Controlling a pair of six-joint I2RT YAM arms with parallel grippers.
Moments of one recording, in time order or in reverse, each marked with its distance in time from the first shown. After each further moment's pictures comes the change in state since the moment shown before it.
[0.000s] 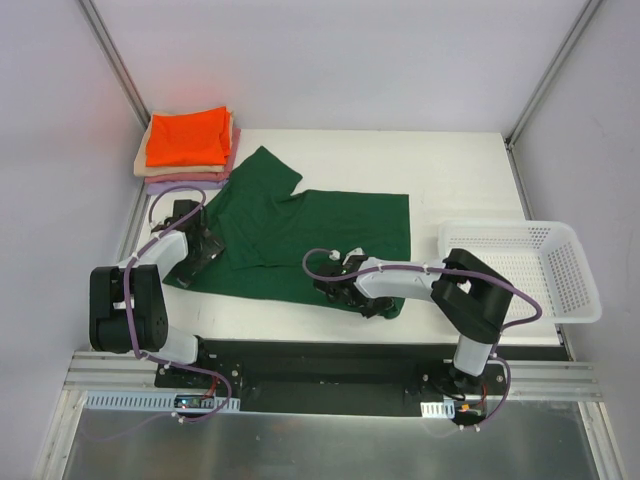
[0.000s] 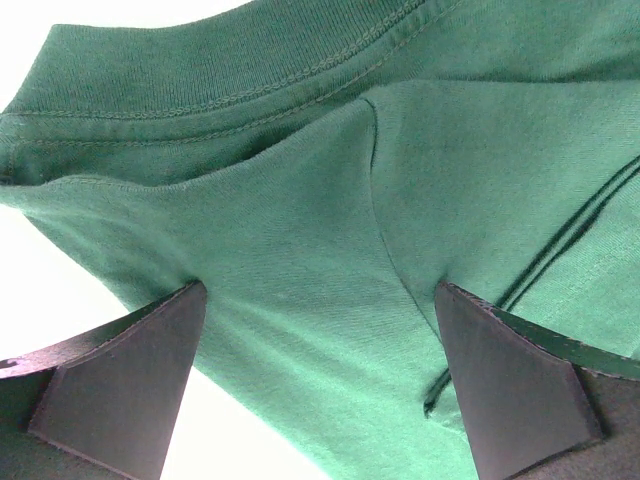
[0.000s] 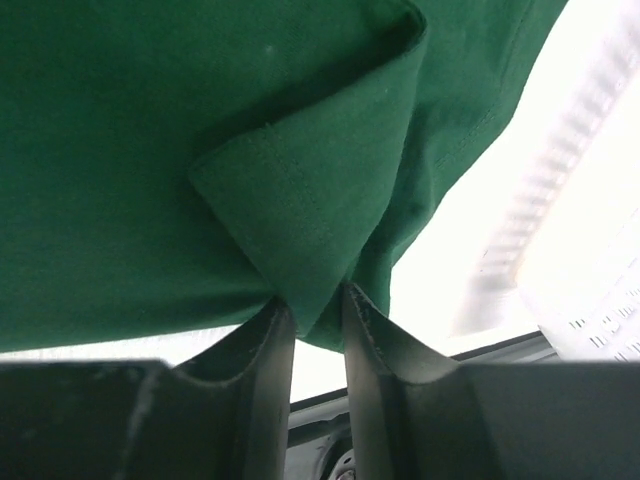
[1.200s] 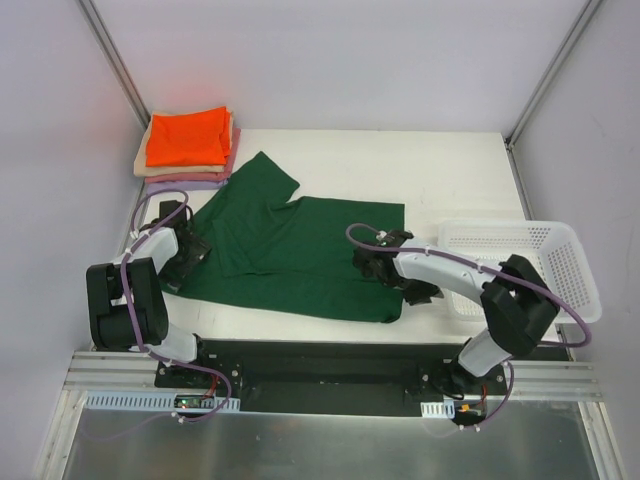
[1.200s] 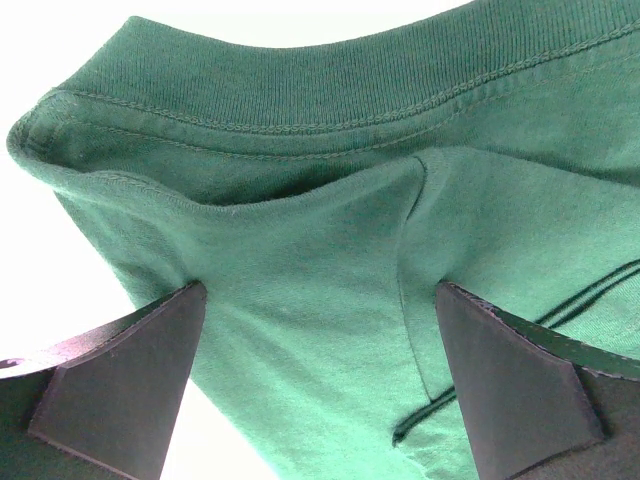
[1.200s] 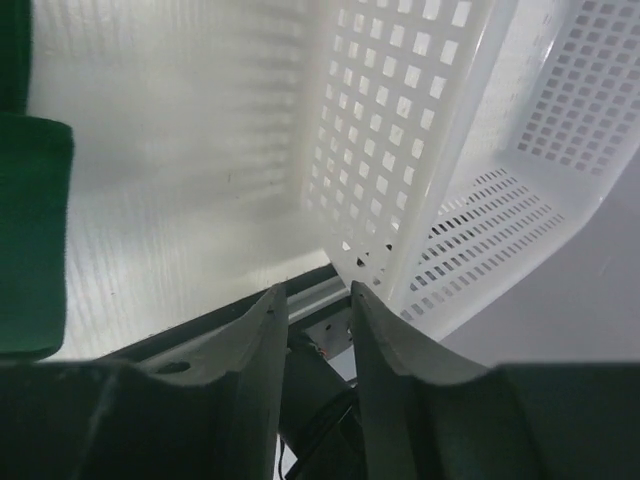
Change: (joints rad) left arm 0.111 0.032 0.026 -0.077 -0.048 -0.059; right arm -0.223 -0.203 -0.032 -0.366 0.131 -0.003
